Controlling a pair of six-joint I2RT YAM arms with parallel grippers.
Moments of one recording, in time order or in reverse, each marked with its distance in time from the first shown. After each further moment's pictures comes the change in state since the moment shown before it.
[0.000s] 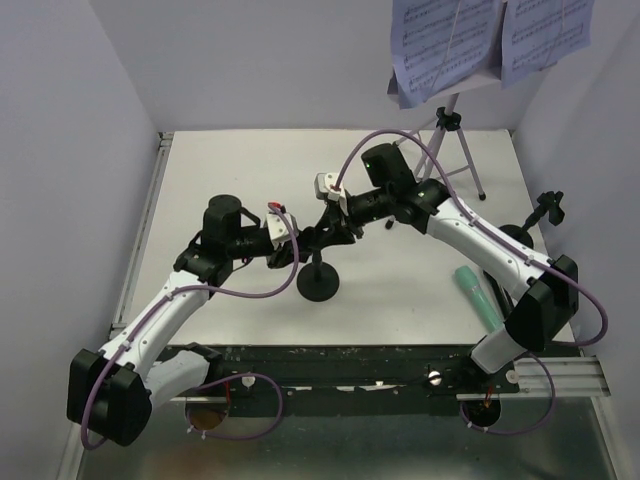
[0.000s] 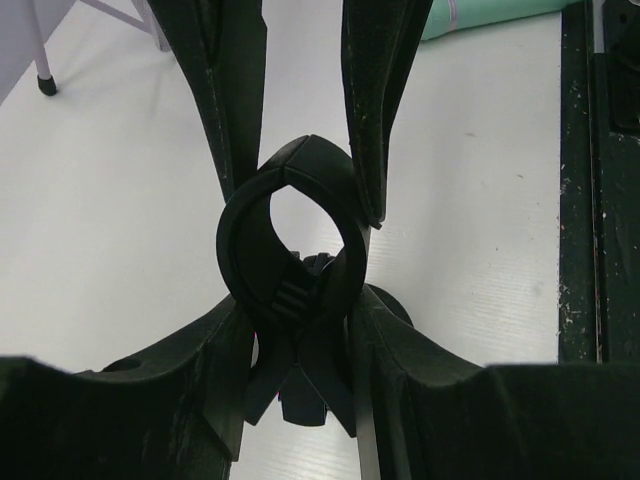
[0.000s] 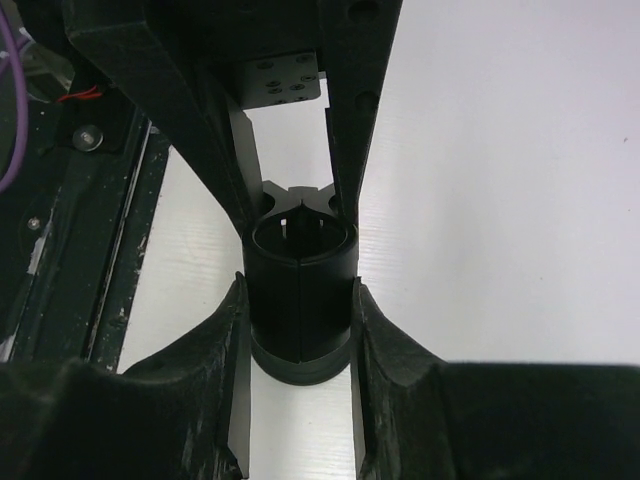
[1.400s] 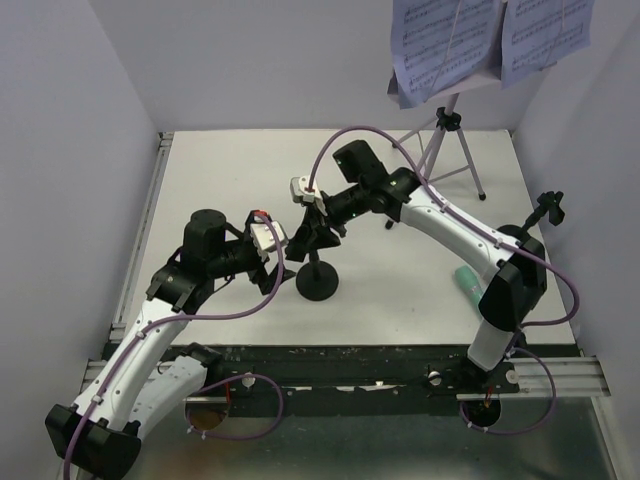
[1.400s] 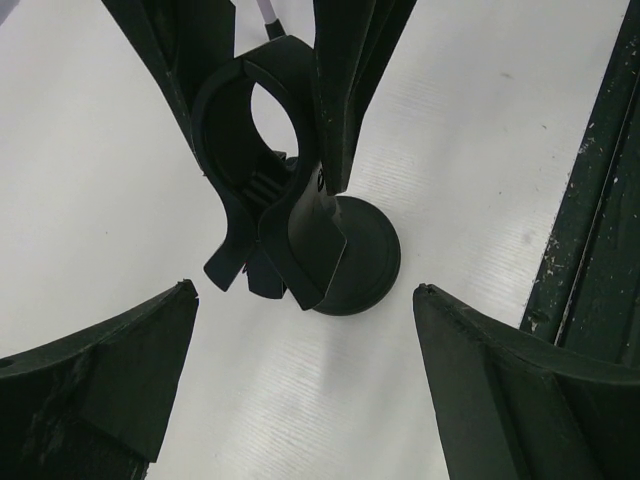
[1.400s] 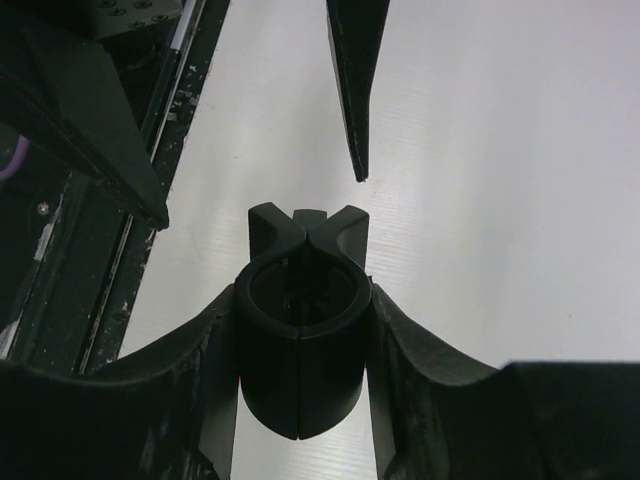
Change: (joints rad) left arm -0.015 -0.237 0.054 -0.377 -0.247 -0.021; right arm 0.056 0.147 0.171 -0.113 -0.008 -0.074
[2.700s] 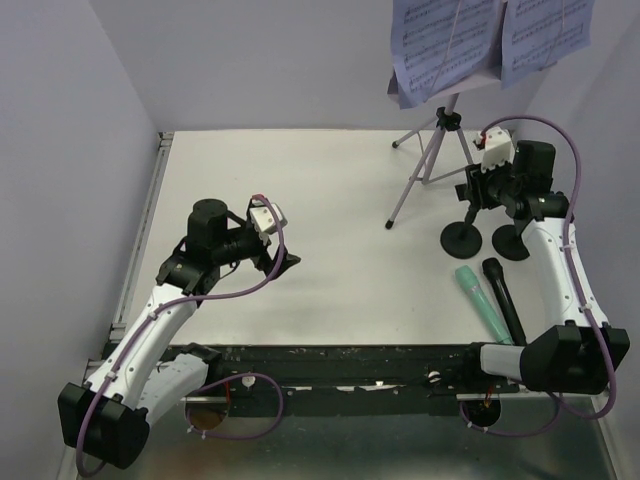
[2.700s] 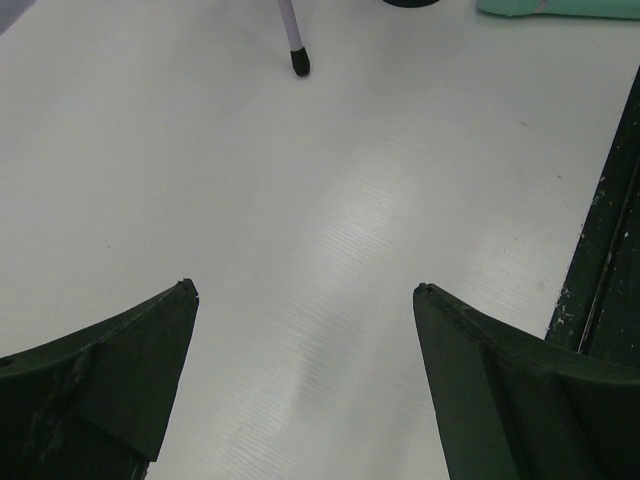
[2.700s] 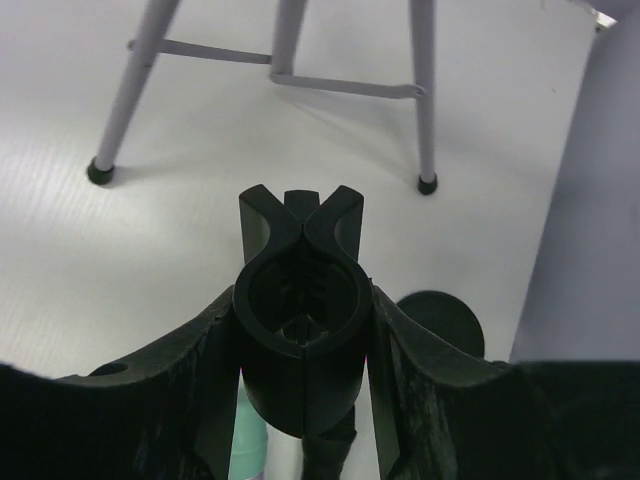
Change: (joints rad) left arm 0.060 0.099 -0.016 0.174 0.046 -0.100; right arm -0.790 -0.492 -0.443 0.138 0.628 0.314
